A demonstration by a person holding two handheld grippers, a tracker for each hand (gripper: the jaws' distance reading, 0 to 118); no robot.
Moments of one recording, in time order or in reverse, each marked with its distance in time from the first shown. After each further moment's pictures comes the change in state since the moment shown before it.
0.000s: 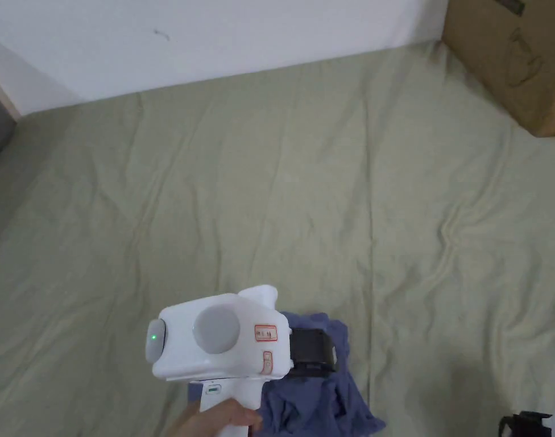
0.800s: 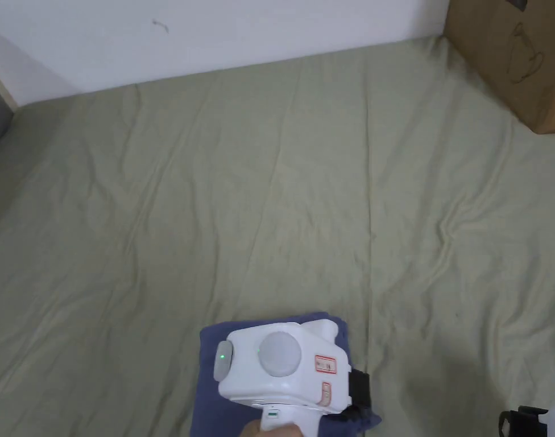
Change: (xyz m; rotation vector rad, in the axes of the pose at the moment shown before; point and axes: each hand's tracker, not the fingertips) left arm 0.030 -0.029 -0.060 -0.150 -0.148 -0.003; right arm -0.016 0.004 0.003 0.003 -0.031 0.070
